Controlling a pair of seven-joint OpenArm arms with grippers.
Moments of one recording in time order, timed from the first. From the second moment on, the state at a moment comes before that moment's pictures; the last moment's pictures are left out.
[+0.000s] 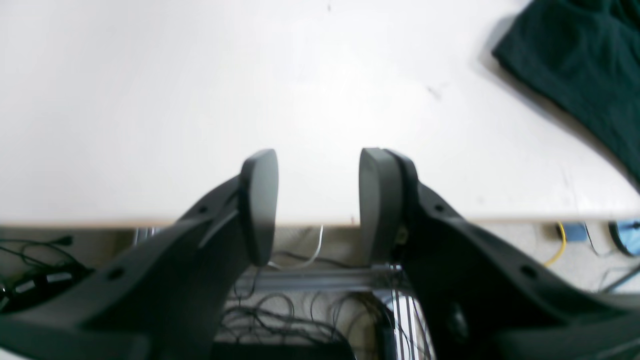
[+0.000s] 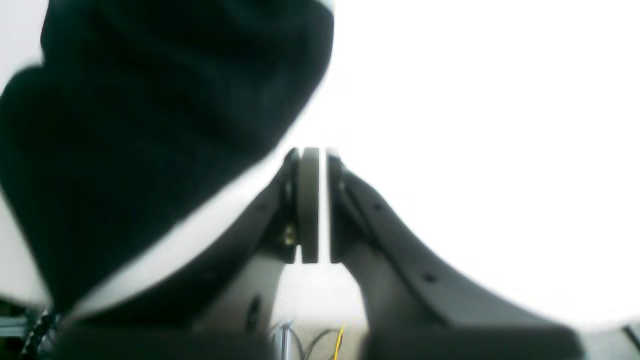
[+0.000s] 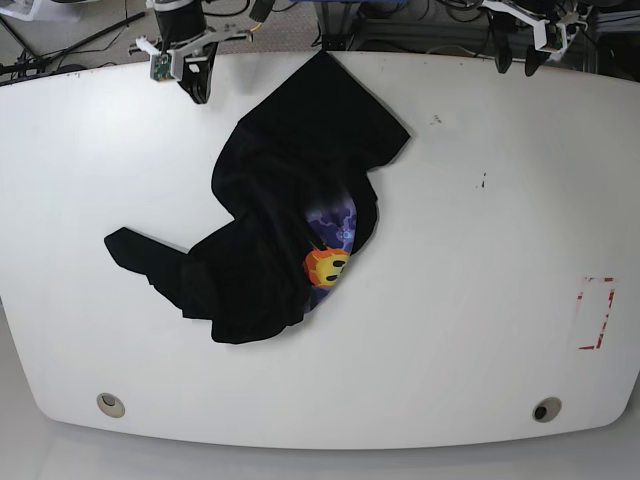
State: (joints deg) left arm 64.1 -15.8 -11.5 112.9 -18.2 -4.8 -6.5; right arm -49.3 4.3 7.9 111.6 10.7 8.7 -6.2
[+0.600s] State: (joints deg) left arm 55.0 -15.9 -10.7 113.1 -18.2 -4.8 -6.0; right arm -26.4 3.8 7.8 111.4 11.1 17.7 -35.4
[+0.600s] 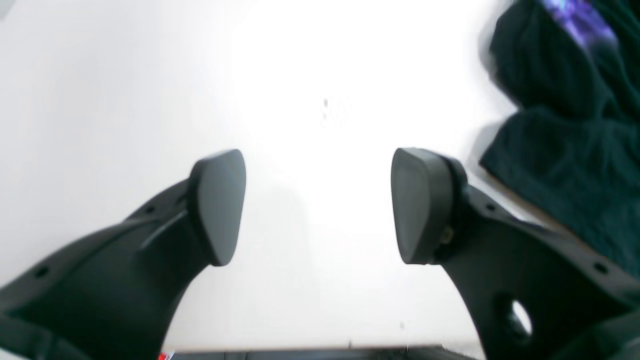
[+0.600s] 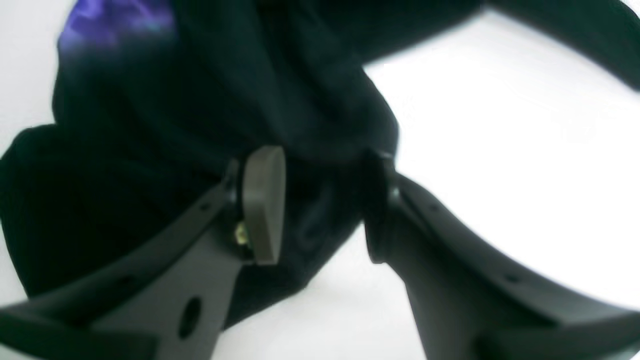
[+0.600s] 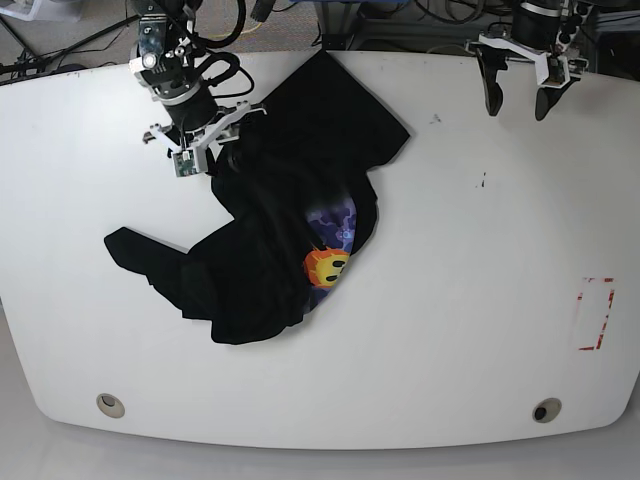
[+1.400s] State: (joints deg) left arm 44.1 -16.1 -0.9 112.9 -18.1 -4.9 3.8; right arm -16.6 4.8 11.9 104.8 10.7 17.7 -41.1
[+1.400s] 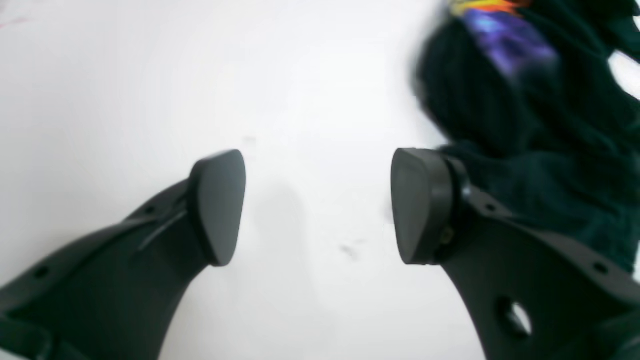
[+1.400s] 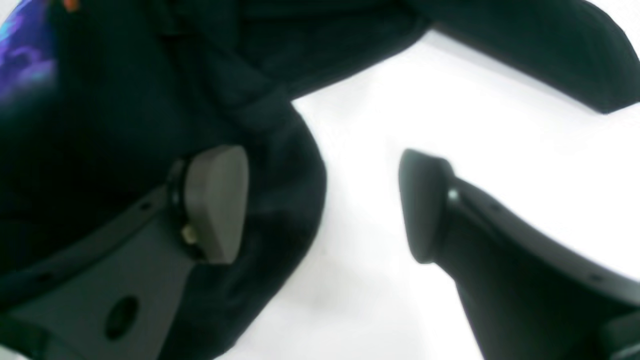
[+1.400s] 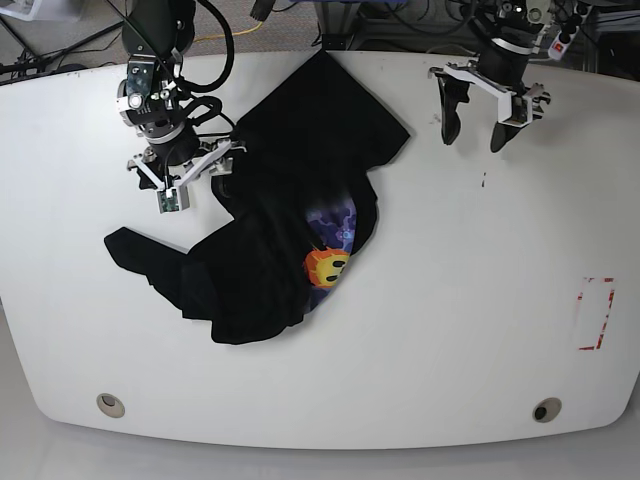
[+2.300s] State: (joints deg) left arm 42.9 -16.1 6.6 112.6 -9.3 -5.0 4.0; right arm -16.9 5.4 10.1 96.1 18.6 17.4 -40.4
